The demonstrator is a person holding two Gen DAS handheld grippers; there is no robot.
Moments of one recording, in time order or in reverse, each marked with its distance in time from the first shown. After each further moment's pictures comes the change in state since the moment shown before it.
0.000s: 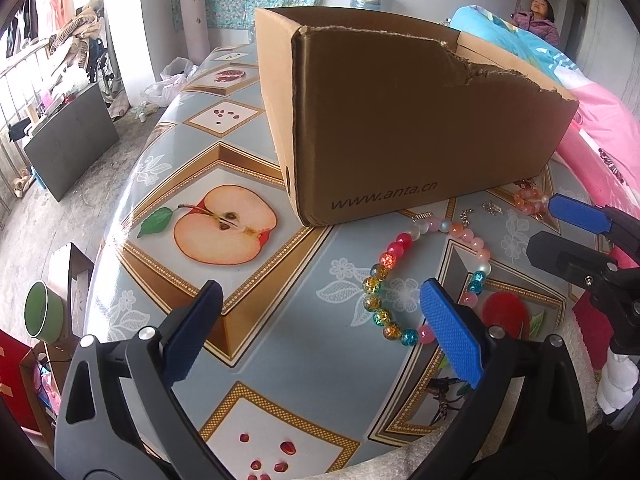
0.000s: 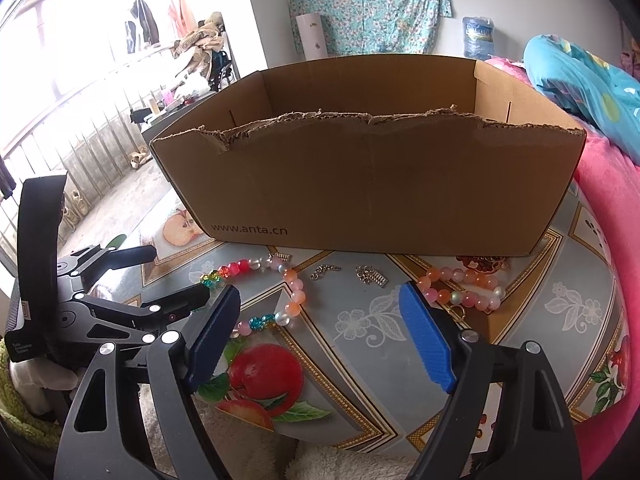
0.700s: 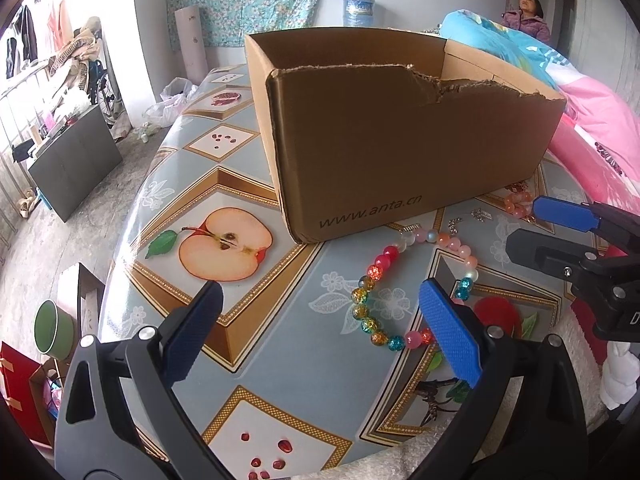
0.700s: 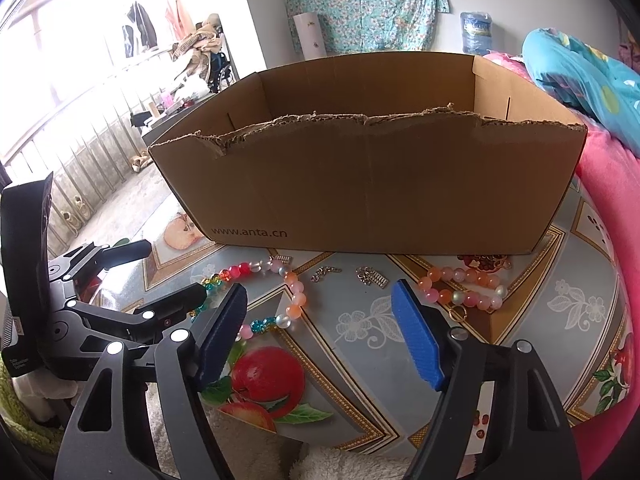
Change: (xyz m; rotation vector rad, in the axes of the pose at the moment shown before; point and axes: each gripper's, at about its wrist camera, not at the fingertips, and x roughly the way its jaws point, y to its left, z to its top) left arm -0.013 -0.012 0.005 0.049 -0.054 0.024; right arm 0.003 -0.003 0.004 0.019 0.004 0.014
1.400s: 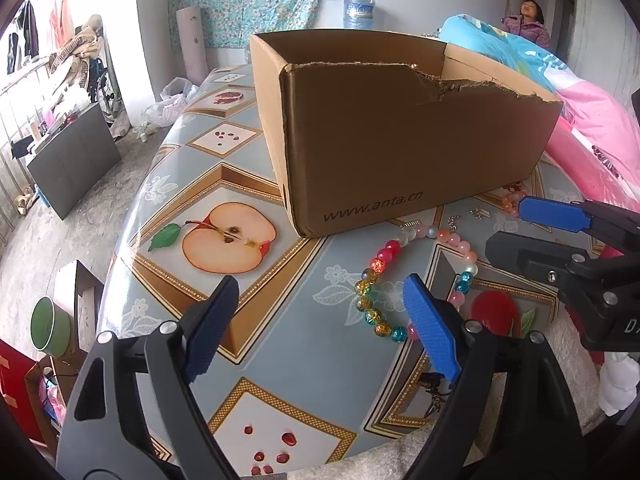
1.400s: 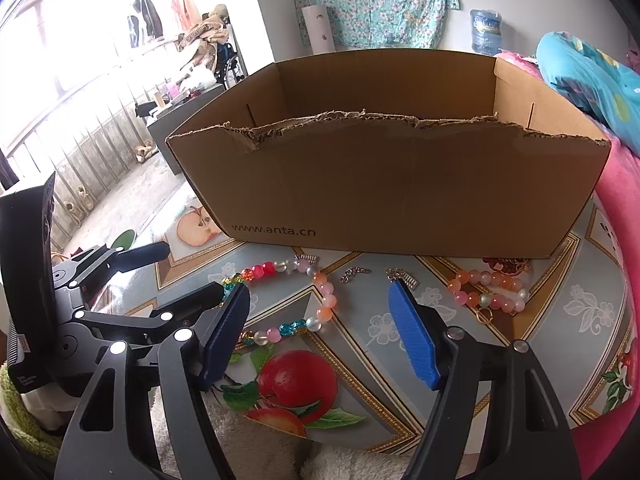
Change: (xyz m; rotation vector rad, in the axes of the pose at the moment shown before) left arm -0.002 0.007 -0.005 -0.015 -0.012 -0.012; right arm 0.005 0.021 0.002 -0.025 0.032 0.006
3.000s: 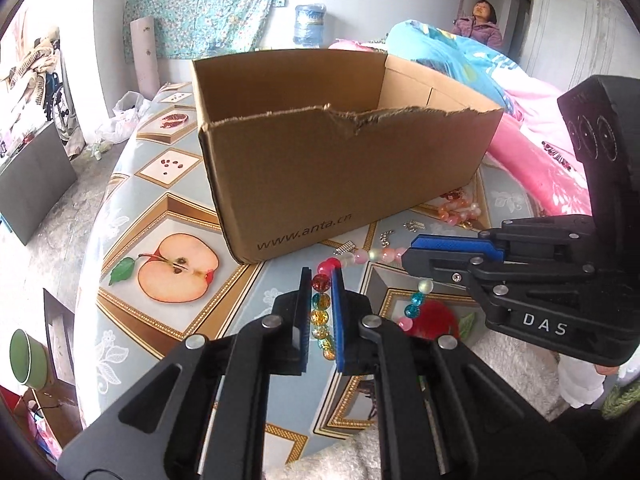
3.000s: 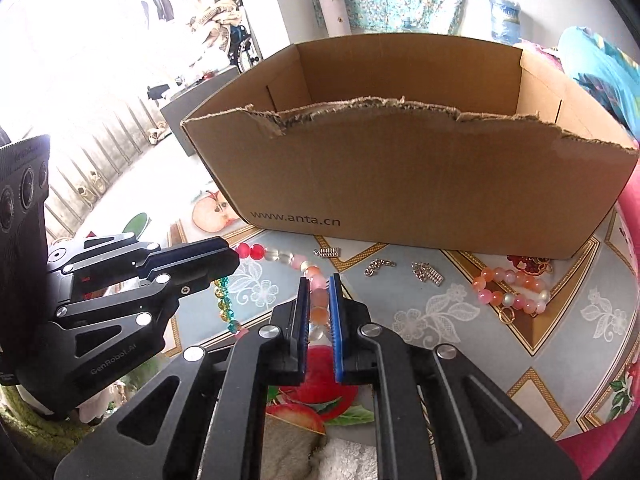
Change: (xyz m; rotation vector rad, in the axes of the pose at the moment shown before) left arm -0.025 -0.016 0.011 0.069 -0.034 -0.177; right arm 0.008 0.009 0.001 -0.031 0.058 0.062
